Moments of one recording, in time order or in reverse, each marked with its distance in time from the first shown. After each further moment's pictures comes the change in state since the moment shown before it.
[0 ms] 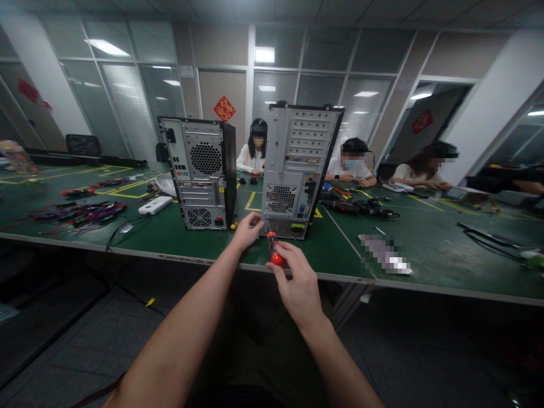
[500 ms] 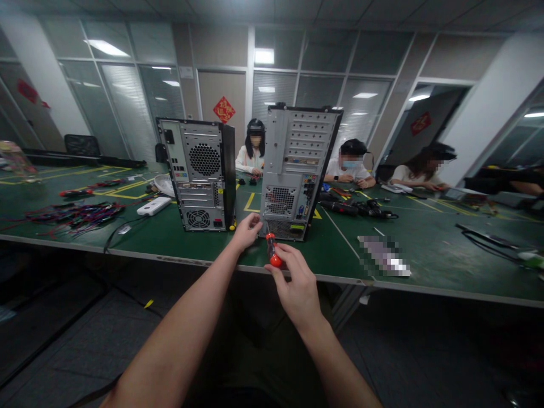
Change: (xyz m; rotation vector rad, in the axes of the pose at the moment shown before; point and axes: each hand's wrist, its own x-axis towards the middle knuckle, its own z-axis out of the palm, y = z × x) left_hand 0.002 -0.003 0.001 -0.089 -0.041 0.006; right_hand -0.001 0.000 0.000 -0.001 0.001 0.007
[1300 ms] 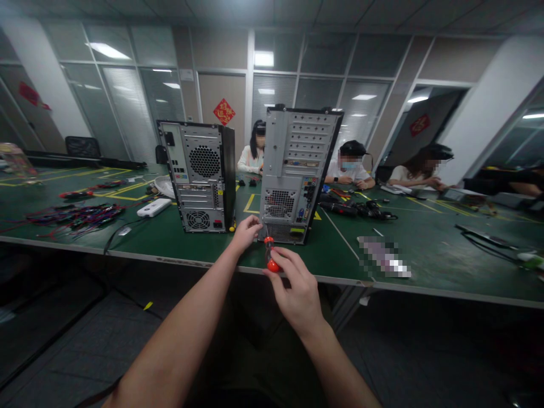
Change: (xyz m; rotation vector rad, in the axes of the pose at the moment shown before) left_hand -0.005 0.012 -0.001 -0.140 -0.003 -0.197; right_hand 0.000 -0.007 -0.006 -0.005 -0.002 -0.088
